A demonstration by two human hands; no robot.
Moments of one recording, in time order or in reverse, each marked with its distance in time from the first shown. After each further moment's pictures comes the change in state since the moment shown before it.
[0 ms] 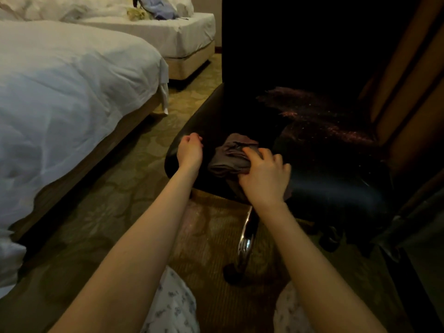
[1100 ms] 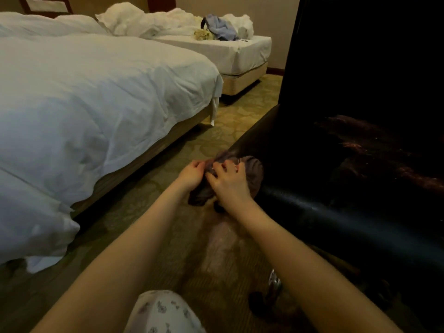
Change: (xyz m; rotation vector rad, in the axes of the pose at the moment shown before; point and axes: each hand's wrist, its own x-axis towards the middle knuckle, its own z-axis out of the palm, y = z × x) left_hand 0.038 -0.028 -0.109 0.455 -0.086 0.092; right_hand 0.030 -0.127 0.085 -0.299 0.135 -0.750
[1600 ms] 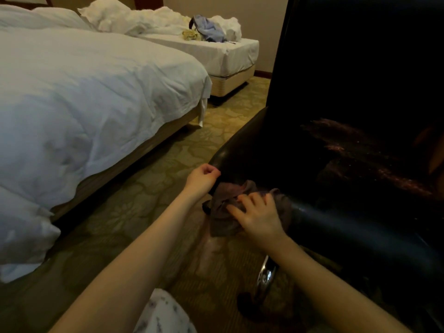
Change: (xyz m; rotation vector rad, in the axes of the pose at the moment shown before) left_hand -0.021 0.019 0.031 -0.204 -0.075 0.065; right_hand -0.091 0.050 -0.010 0.037 0.006 -0.068
